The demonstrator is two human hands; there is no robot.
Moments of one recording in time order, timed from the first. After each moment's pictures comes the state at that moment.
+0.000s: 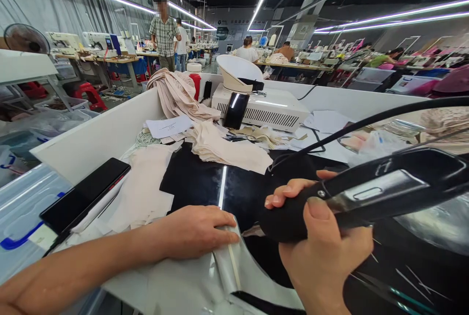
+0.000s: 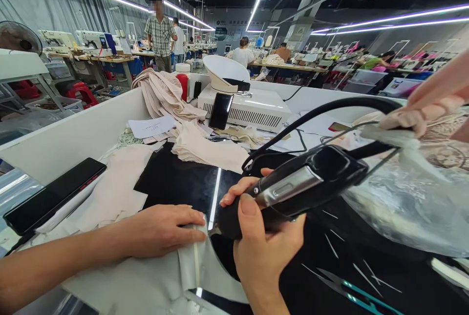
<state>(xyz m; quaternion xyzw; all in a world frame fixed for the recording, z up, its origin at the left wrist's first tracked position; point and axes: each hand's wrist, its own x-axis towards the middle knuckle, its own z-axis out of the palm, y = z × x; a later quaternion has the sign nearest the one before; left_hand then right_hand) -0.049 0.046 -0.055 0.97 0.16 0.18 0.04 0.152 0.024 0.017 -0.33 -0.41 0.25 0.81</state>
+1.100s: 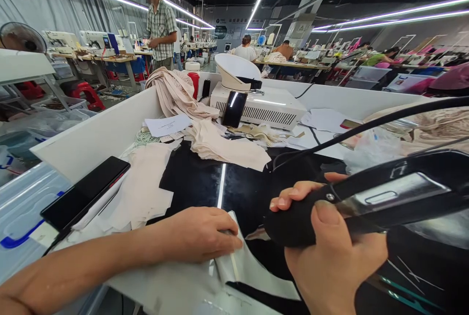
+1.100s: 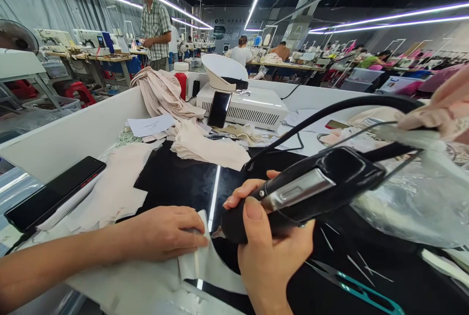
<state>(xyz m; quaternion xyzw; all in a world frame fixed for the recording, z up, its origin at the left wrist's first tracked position) -0.037 0.043 -0.060 0.96 0.11 0.25 0.06 0.155 0.012 0.022 -0.35 -0.41 0.24 0.81</state>
